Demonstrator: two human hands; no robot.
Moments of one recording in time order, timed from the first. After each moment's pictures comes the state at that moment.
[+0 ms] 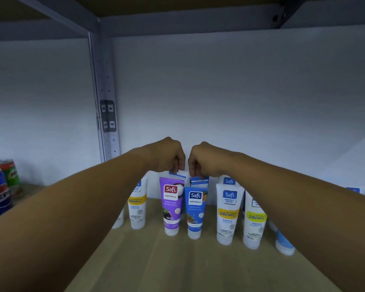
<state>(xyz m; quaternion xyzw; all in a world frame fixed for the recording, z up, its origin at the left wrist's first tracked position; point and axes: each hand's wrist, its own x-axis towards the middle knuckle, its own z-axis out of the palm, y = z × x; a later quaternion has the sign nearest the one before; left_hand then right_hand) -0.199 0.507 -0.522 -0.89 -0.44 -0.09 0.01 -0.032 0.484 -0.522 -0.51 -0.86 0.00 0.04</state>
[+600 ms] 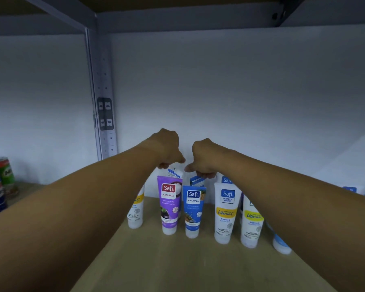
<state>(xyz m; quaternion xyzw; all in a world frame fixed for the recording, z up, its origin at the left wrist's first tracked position) -0.175 0.495 -0.510 -0.77 -0.63 -0.13 -0.02 -0.042 0.486 -0.524 -0.63 -0.77 0.04 0.10</state>
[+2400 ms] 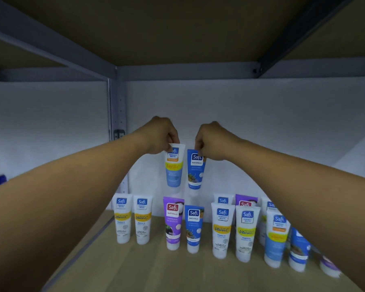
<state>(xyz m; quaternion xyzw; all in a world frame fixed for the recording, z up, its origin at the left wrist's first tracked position) -0.213 0.437 -0.414 -0.82 -0.51 -0.23 0.10 -0.028 0.425 -0.418 -0.55 -0.80 -0.13 0.18</state>
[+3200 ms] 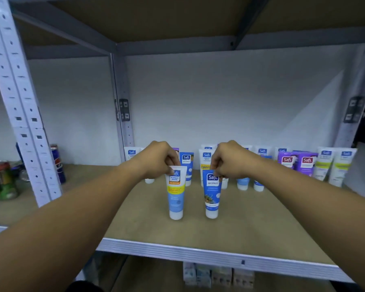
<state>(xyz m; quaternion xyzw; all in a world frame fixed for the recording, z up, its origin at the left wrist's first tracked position) -0.208 0.262 -0.533 -0.84 -0.51 -0.20 -0.05 0.019 0.240 -0.528 -0.60 -0.79 0.01 0.14</state>
